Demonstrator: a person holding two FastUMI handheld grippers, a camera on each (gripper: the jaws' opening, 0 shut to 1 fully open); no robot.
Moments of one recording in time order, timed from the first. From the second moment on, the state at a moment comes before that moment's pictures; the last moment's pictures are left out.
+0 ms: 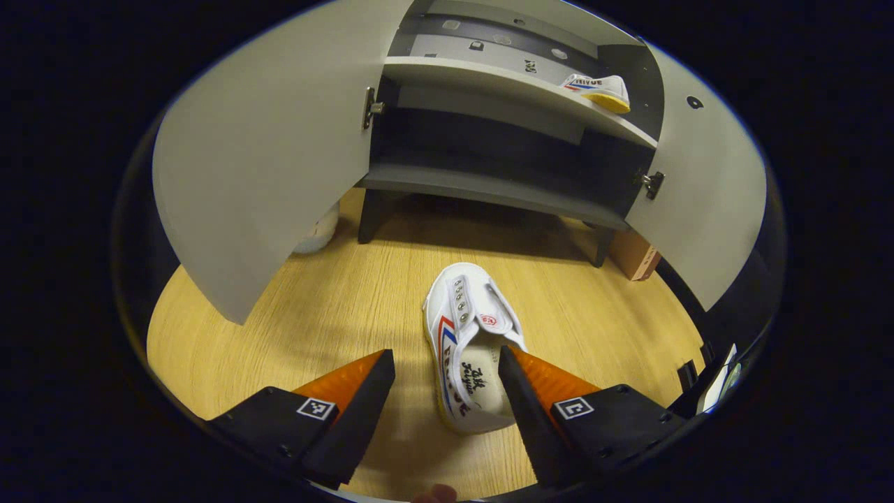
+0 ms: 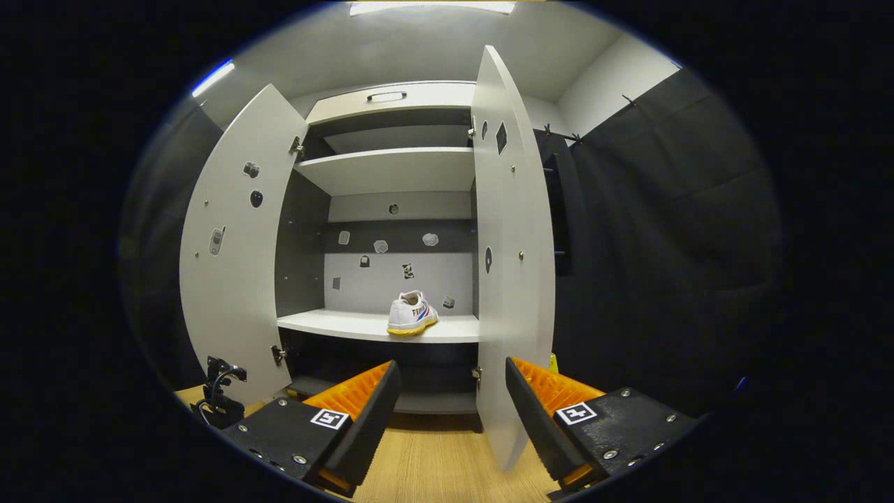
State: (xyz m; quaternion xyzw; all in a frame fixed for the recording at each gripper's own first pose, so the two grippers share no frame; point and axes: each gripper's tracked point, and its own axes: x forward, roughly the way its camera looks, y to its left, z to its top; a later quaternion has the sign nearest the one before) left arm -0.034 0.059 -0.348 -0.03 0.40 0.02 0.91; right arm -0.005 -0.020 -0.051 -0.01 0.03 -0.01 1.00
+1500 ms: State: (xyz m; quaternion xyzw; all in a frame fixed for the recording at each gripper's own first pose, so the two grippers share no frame) left arm 0.009 0.084 -0.356 0.02 0.32 0.10 0.94; right arm 0.003 -0.008 -0.056 -0.03 0.05 0.00 1.00
